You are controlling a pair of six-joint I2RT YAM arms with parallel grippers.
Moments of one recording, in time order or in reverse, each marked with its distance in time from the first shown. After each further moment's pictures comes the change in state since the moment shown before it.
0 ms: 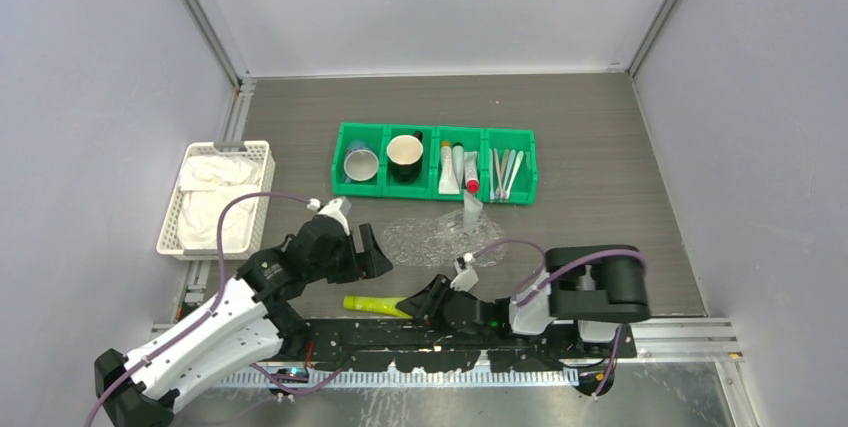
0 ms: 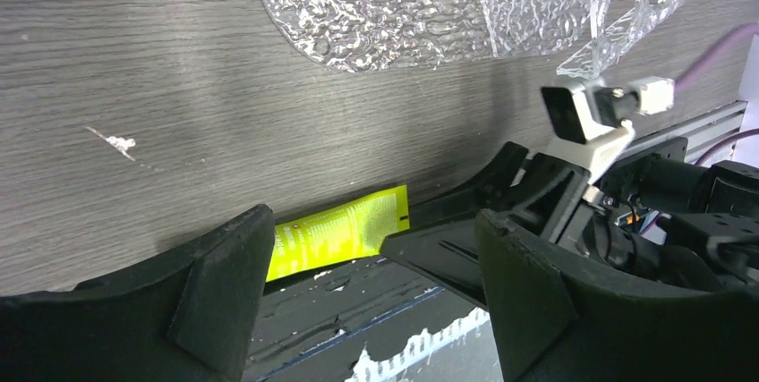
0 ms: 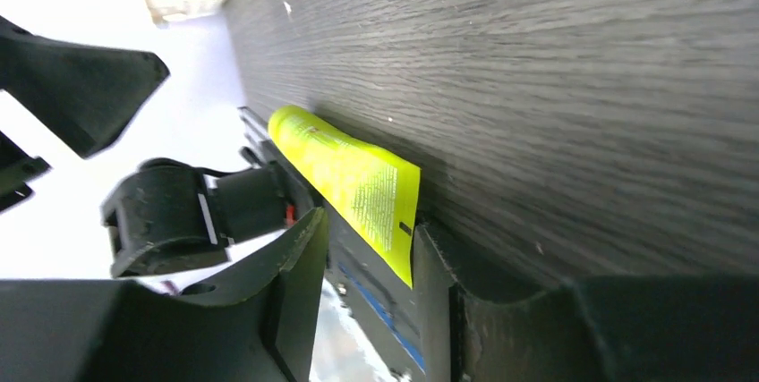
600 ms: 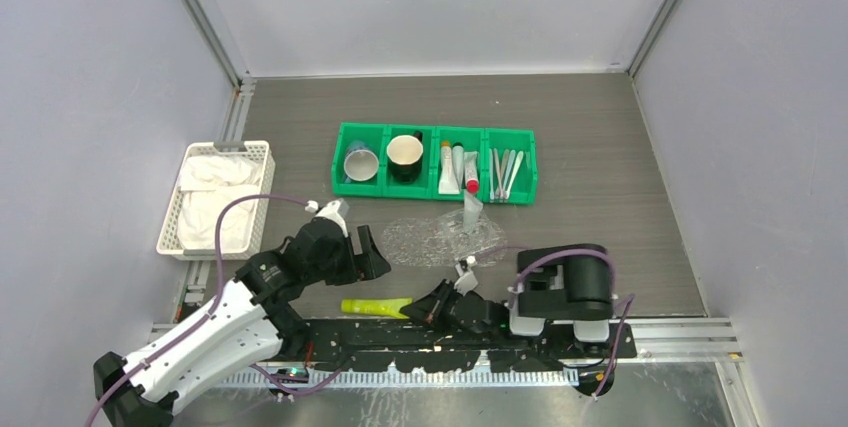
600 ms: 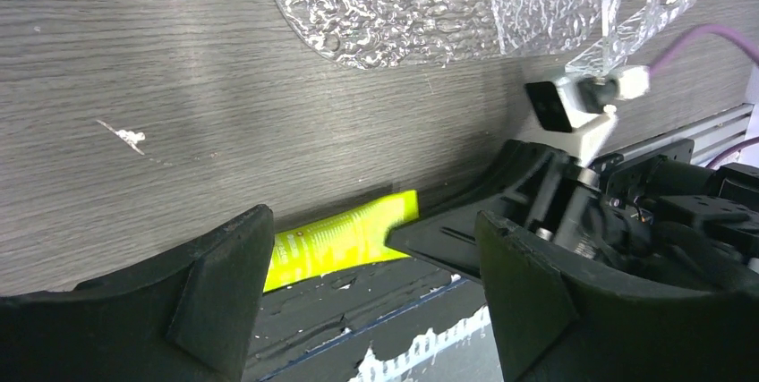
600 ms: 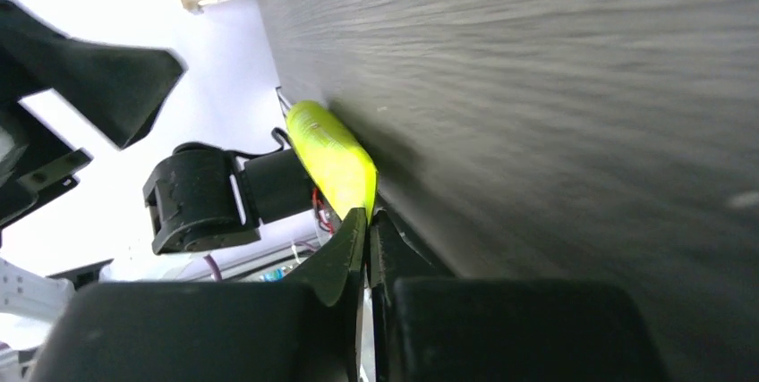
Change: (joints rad) left arm 0.000 -0.032 -0.013 -0.016 -0.011 -0.004; right arm -0.030 0.296 -0.067 0.523 -0.095 0.085
